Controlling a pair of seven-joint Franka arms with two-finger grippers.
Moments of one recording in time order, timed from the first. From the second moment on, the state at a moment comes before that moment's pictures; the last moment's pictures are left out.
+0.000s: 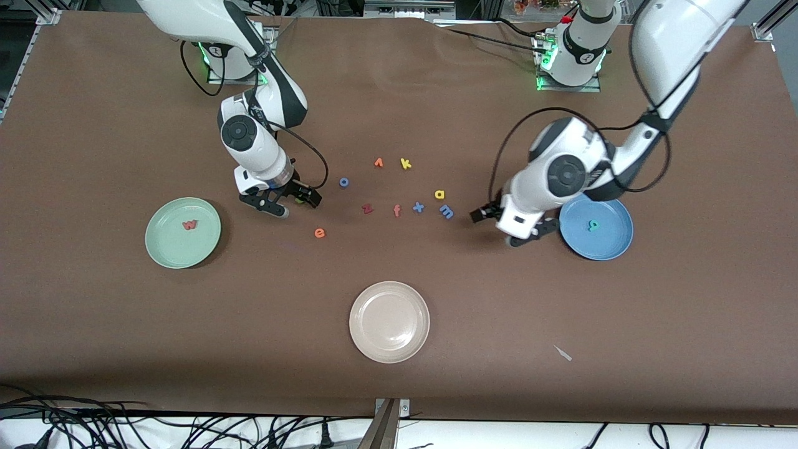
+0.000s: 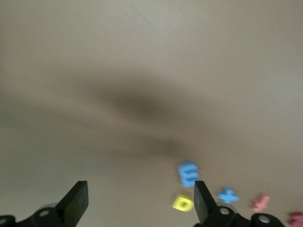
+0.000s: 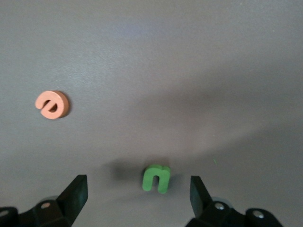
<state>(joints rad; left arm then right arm) 0.21 0.58 -0.76 -1.91 0.19 2.26 -1.08 0.41 0.37 0.07 -2.30 0.12 2.71 0.76</state>
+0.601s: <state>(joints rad) -0.05 0.68 -0.58 -1.91 0.19 2.45 -1.34 0.41 0.41 0.06 -2.30 0.12 2.73 0.76</state>
